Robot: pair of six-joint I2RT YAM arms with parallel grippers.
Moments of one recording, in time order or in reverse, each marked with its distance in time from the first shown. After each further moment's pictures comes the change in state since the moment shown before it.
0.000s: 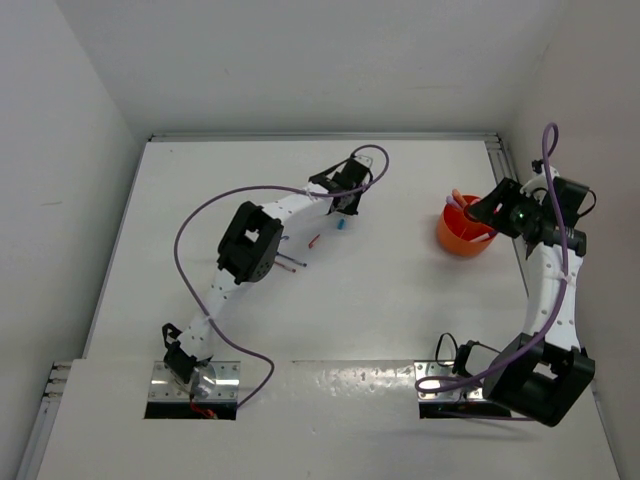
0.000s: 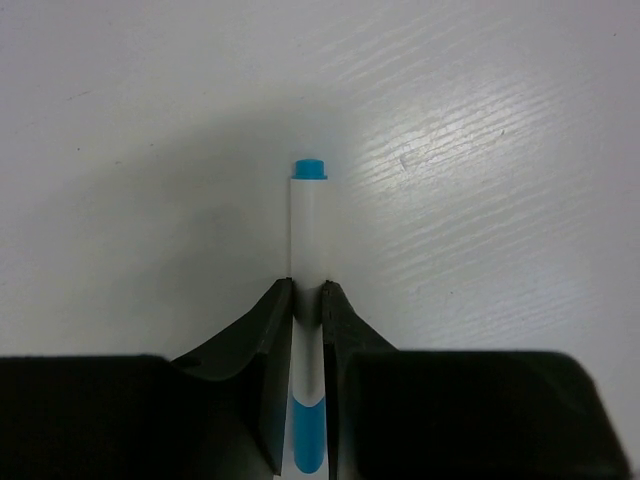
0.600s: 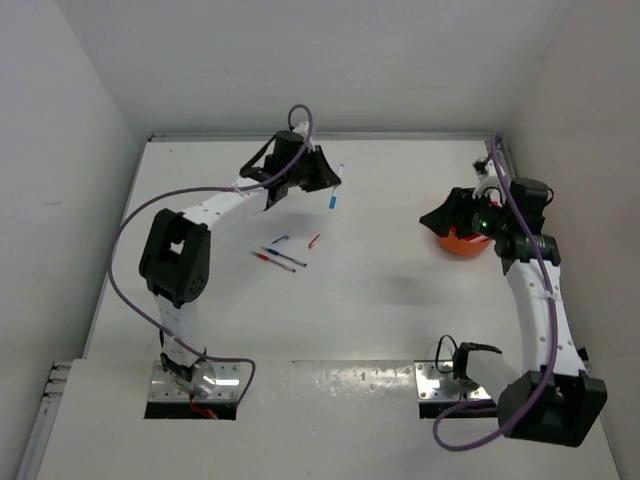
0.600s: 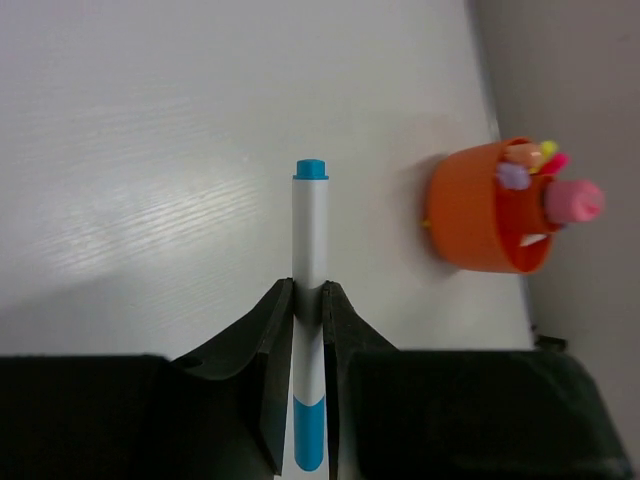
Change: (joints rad) left arm 0.180 -0.545 -0.564 0.363 0.442 -0.378; right arm 0.260 -0.093 -0.079 0.066 -0.183 -0.086
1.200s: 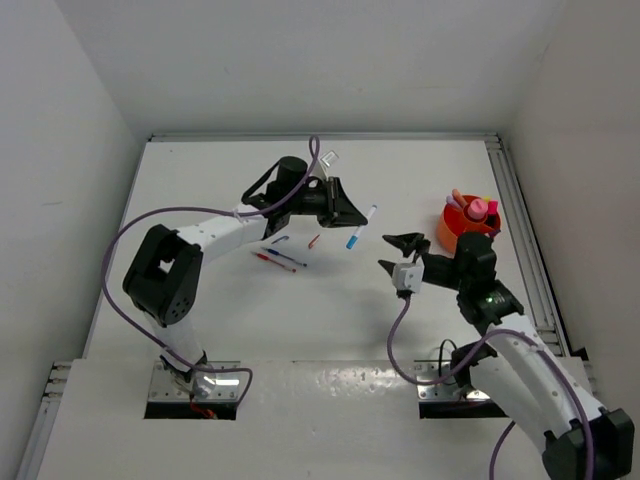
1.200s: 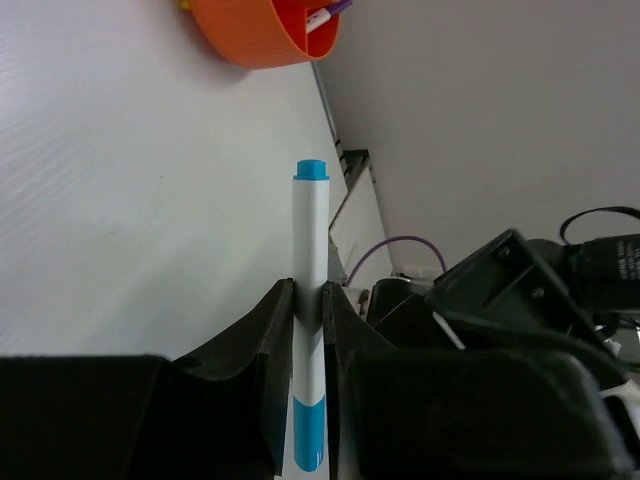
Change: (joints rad) left arm -0.081 -0.180 -0.278 0.220 0.482 -0.307; right arm 0.469 -0.331 -0.420 0.386 -0.061 -1.181
